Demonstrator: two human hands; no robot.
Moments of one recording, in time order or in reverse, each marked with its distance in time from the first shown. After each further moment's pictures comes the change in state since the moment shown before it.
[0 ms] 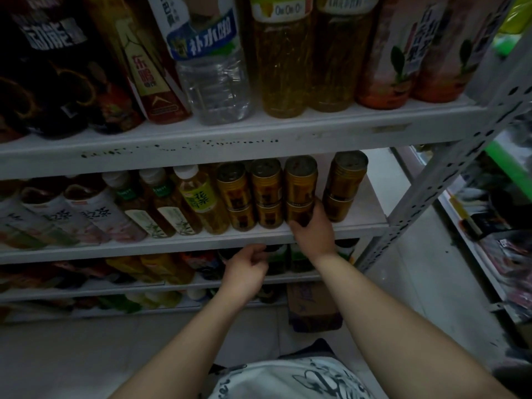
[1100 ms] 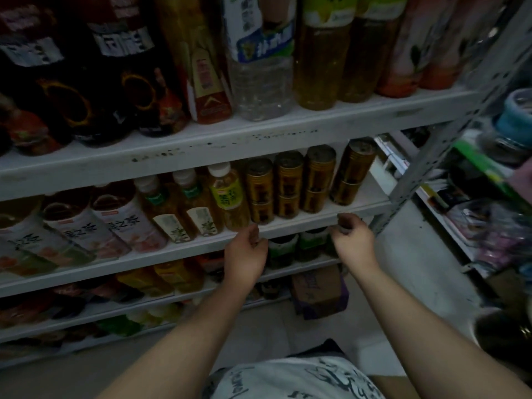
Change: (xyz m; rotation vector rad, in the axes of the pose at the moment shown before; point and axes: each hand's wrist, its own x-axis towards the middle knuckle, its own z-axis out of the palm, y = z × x) left_hand 0.001 -0.013 -0.075 -0.100 0.055 0.155; right_hand -0.072 -0.010 -0.009 -0.178 0.254 0.225
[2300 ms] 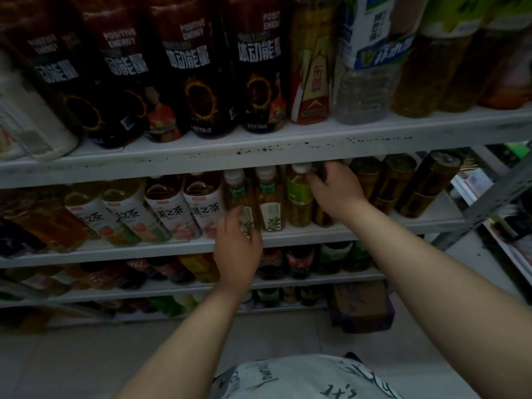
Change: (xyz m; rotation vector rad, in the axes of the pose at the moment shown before) left_hand -0.003 -0.025 -0.127 0.317 0.537 0.309; right_hand -0.020 -0.200 0.075 -0.156 -0.291 -0.472
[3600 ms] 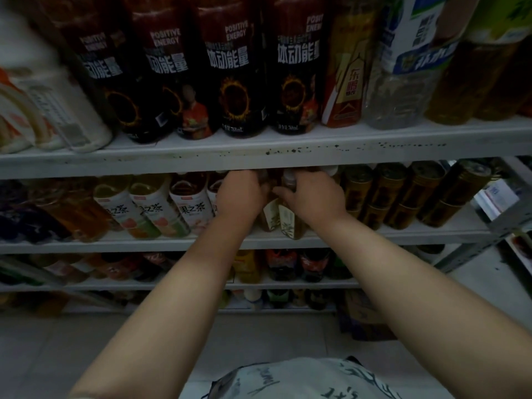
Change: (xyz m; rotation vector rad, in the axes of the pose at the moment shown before) left_hand 0.099 0.033 -0.042 0.291 -0.159 0.186; right_hand -0.001 -0.050 0.059 -0.332 0.060 -0.206
